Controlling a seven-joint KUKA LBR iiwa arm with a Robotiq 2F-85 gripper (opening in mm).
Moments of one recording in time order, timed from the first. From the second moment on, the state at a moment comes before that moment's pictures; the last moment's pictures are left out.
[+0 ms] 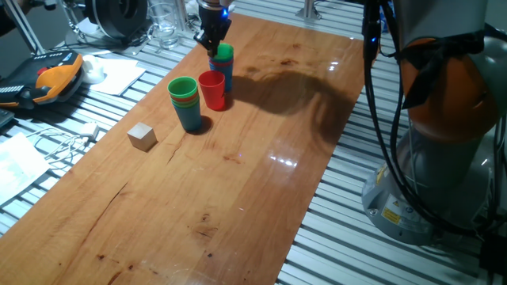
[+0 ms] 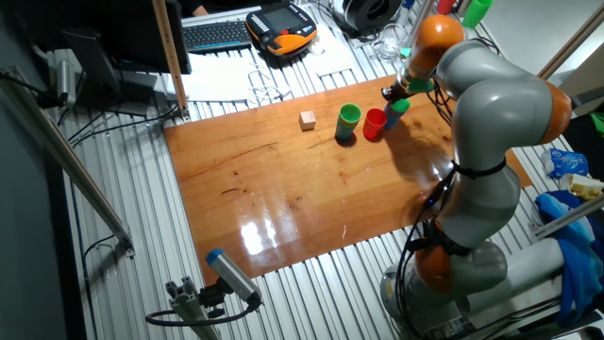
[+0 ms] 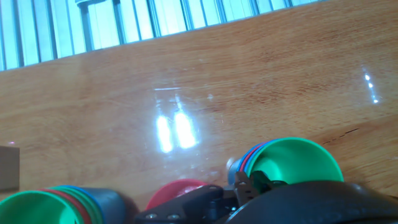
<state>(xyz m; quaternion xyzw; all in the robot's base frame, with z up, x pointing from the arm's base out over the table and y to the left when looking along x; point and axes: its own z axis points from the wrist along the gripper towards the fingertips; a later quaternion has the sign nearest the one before) 0.616 -0.161 0.150 0.10 0.99 -0.01 0.10</state>
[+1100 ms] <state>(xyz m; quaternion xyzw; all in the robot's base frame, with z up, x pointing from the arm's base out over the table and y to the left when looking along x) 0.627 -0.157 0.127 0.13 0.98 -0.03 0.13</state>
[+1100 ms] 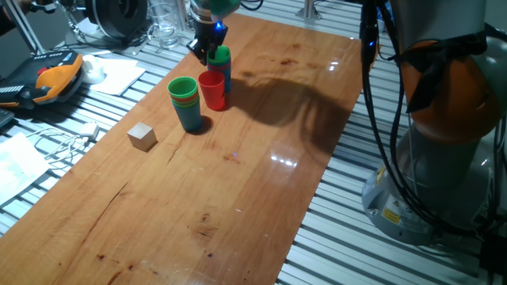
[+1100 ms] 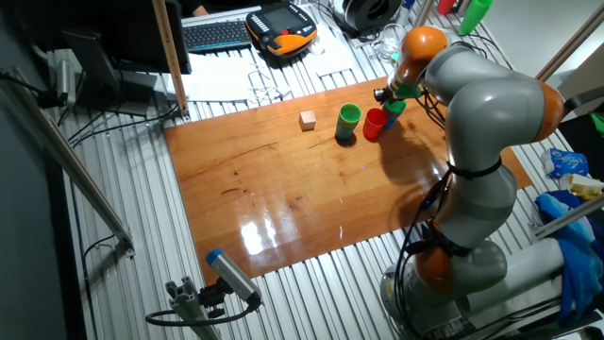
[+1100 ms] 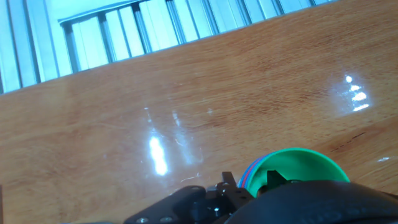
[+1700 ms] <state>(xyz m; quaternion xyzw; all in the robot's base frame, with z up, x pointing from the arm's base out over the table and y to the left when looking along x) 0.627 -0.160 0.113 0.13 0.98 -0.03 0.13</state>
